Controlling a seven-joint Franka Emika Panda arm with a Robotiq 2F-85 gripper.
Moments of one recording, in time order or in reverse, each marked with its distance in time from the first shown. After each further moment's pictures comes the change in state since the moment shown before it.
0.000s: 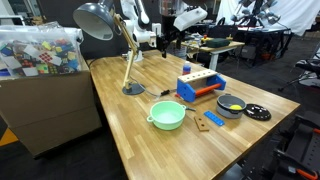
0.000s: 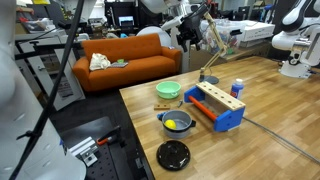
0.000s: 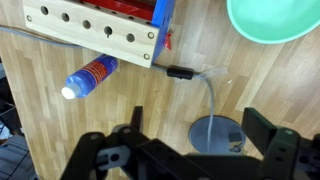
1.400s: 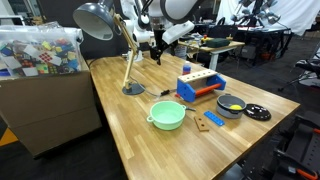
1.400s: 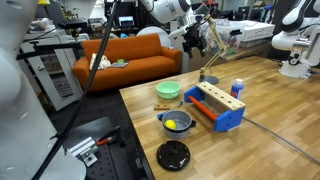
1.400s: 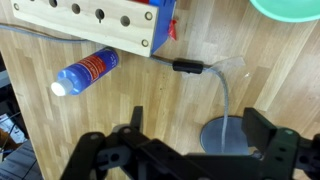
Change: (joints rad) arm 0.053 0.194 -0.064 0.205 -0.021 -0.054 0.037
